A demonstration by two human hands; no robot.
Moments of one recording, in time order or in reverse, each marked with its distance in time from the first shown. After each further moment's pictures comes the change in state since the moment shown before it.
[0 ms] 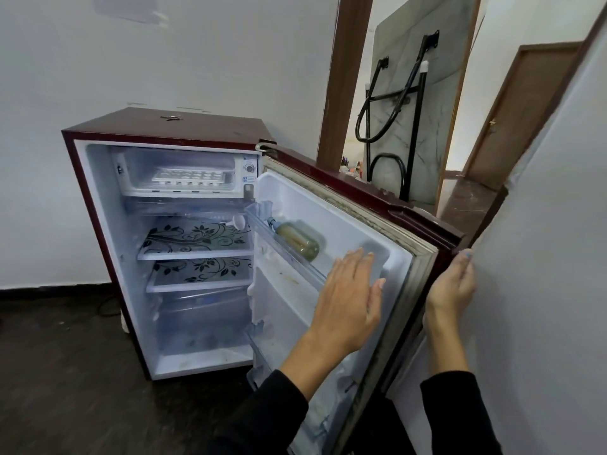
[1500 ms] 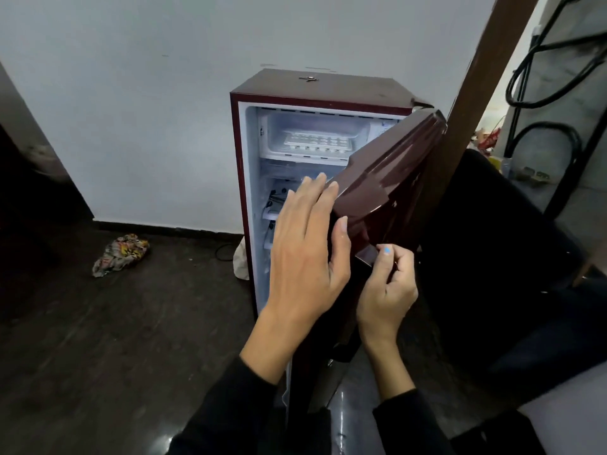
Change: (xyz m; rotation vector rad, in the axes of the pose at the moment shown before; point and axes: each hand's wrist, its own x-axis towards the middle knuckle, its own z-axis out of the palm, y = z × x) left_hand -0.099 -0.147 -0.225 0.307 0.647 -0.046; right_hand -0.309 0.011 0.146 0.071 -0.483 -0.284
